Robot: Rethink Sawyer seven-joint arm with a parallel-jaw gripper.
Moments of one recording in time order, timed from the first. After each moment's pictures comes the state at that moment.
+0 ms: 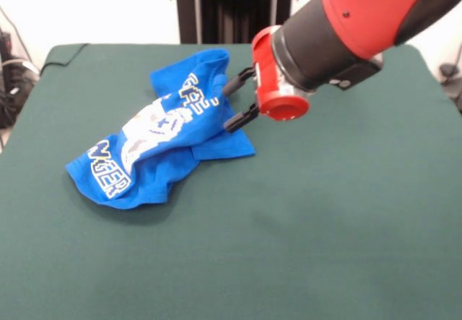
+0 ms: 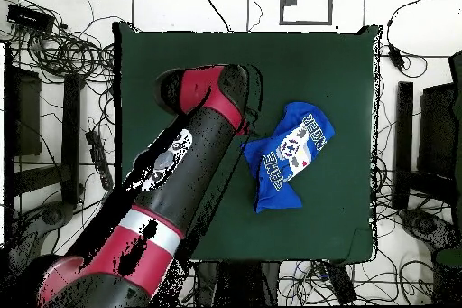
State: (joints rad) arm 0.30 0.02 -0.90 0.90 0.25 1.09 3.08
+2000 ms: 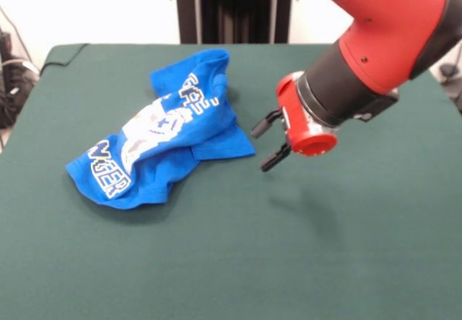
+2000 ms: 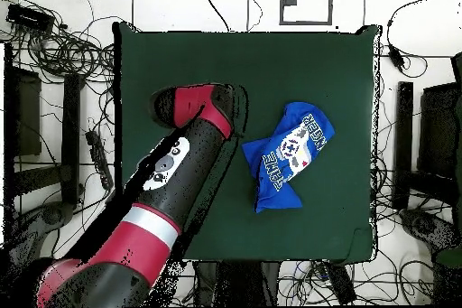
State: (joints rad) arm 0.34 0.06 -0.80 0.97 0.28 0.91 3.08
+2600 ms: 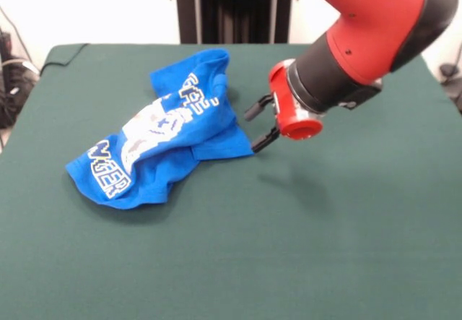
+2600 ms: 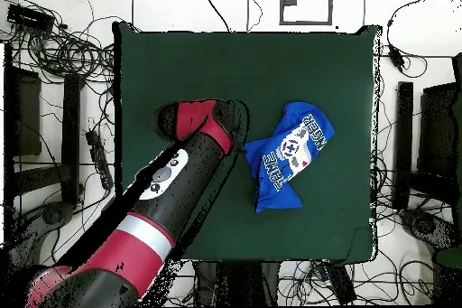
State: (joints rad) arm 0.37 0.05 -0.80 1.07 0.28 0.88 3.08
